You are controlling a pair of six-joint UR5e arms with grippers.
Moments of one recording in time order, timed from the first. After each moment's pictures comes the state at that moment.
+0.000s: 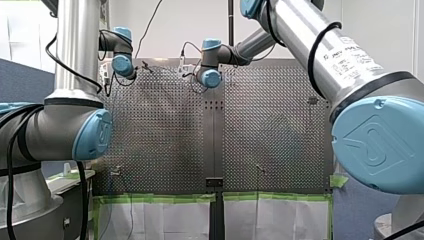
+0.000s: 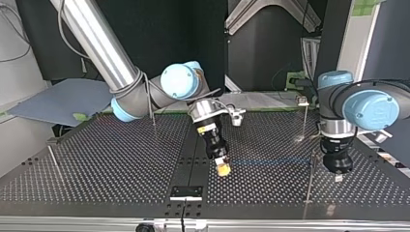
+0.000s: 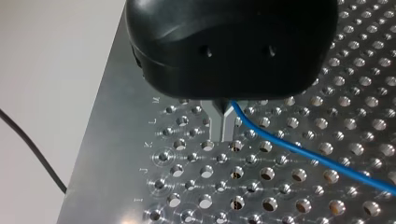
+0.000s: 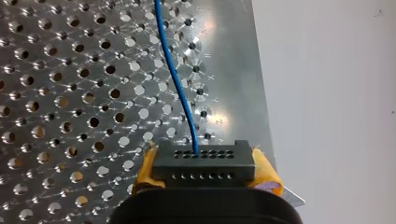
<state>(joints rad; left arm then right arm) 0.13 -1.69 -1.61 -2.91 -1.63 -1.63 2.39 -0.89 0.97 -0.40 1.59 1.64</state>
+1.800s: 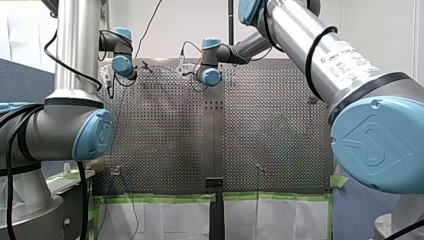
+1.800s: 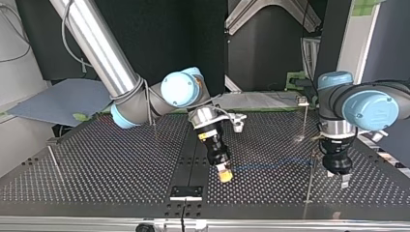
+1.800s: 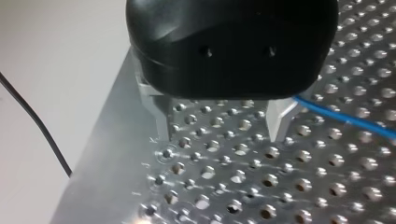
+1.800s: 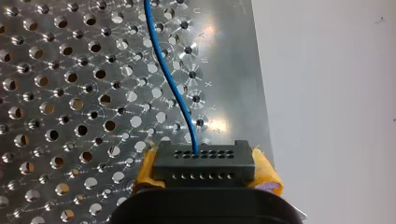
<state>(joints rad) 0.13 -1.69 -1.60 -2.90 -1.63 -1.75 2.38 -0.85 0.88 -0.34 1.57 1.63</state>
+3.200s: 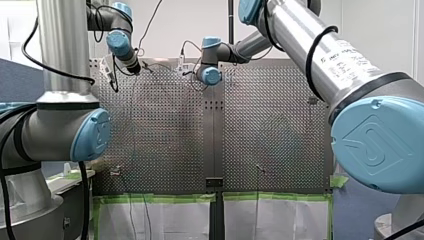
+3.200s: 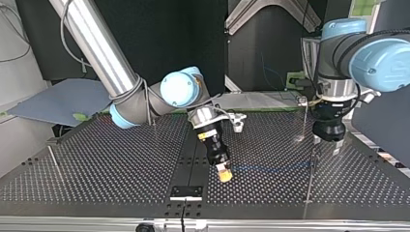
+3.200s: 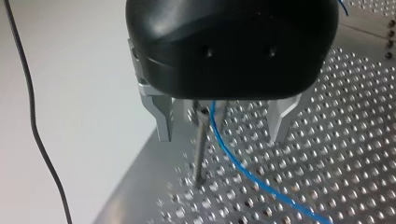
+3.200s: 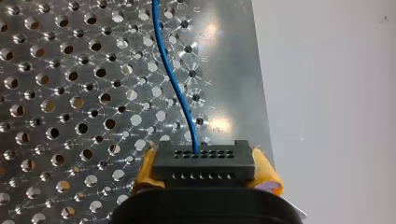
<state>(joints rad) 0.06 -1.45 -1.71 -3.21 -1.63 -2.00 2.38 -0.86 0.88 -0.33 1.57 1.63</state>
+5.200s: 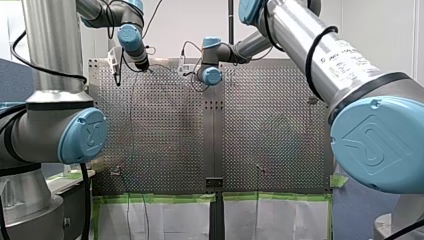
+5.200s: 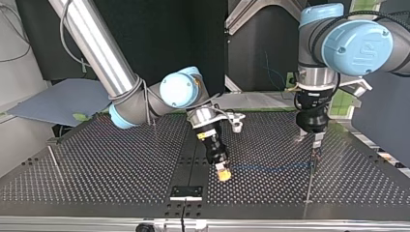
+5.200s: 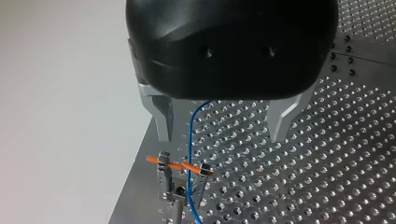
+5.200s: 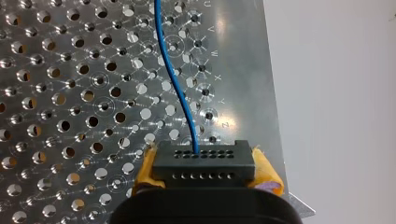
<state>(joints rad) -0.09 -1.44 -1.71 -3.23 -1.78 -1.79 2.38 -0.86 0.88 -0.31 1.57 1.63</state>
